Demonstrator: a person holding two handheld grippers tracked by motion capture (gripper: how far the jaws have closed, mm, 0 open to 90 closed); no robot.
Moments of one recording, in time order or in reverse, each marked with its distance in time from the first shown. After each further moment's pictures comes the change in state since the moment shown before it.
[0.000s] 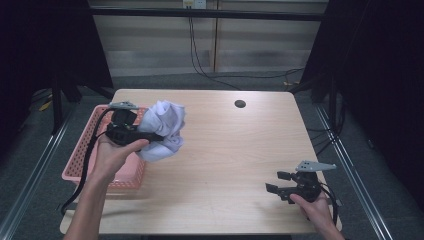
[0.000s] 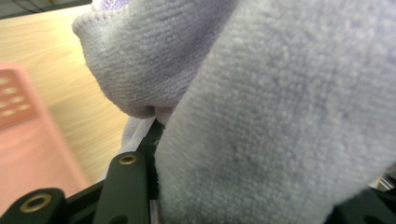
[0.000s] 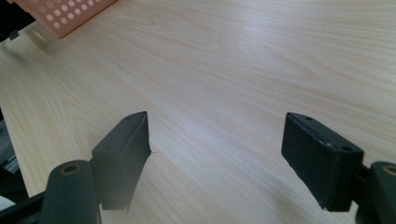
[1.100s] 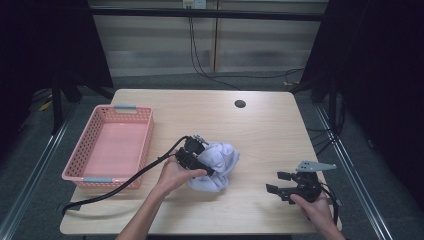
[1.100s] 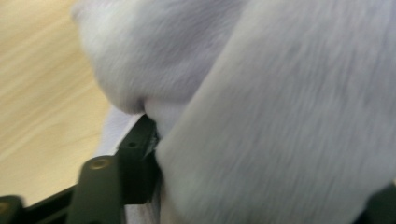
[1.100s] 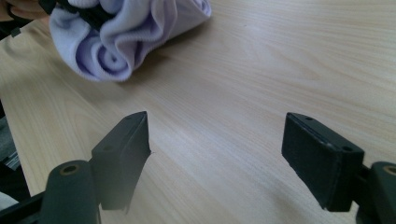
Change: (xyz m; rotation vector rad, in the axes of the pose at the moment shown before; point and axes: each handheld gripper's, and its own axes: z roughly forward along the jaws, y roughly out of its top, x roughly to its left) left arm -0.059 -0.039 0.168 0.326 -0.103 0.128; right arm 0.000 0.000 -0.001 0.007 0.006 -0.006
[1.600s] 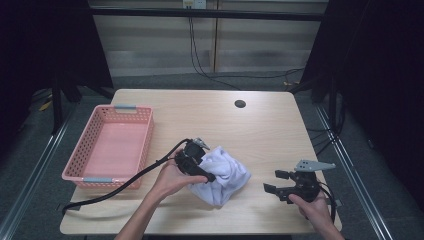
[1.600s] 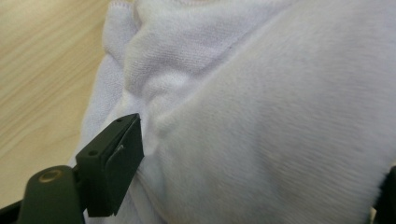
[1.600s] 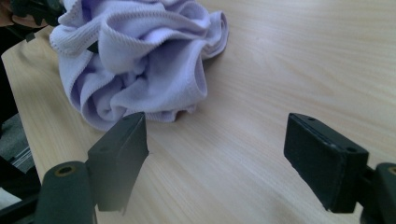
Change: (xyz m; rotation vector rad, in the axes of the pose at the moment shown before) left arm -0.021 -0.005 -0.023 -0.016 -0.007 0.094; right arm 0.010 0.009 -0.001 -0.029 0.024 -0.026
